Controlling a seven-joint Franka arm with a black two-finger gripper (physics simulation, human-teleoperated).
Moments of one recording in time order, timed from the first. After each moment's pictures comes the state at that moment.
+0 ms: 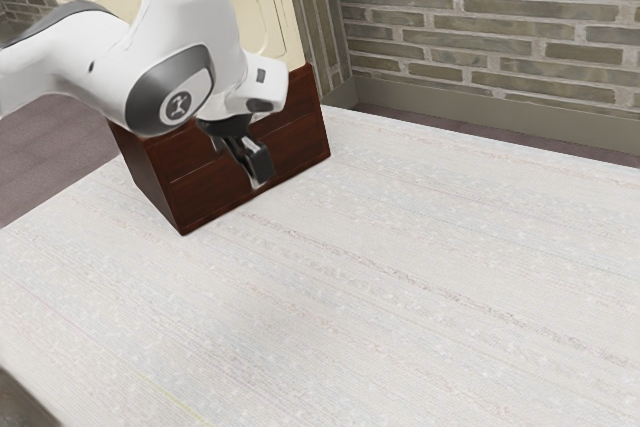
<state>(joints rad) 0.08 0.06 0.01 -1.62 0.34 1.94 0.23</state>
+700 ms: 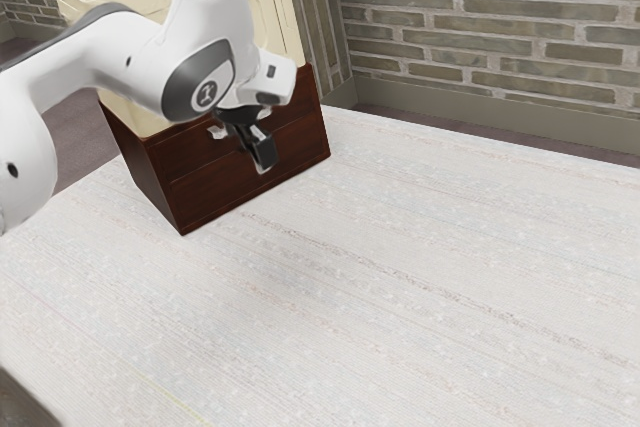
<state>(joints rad) 0.14 0.29 0.01 -1.38 0.34 1.94 0.38</state>
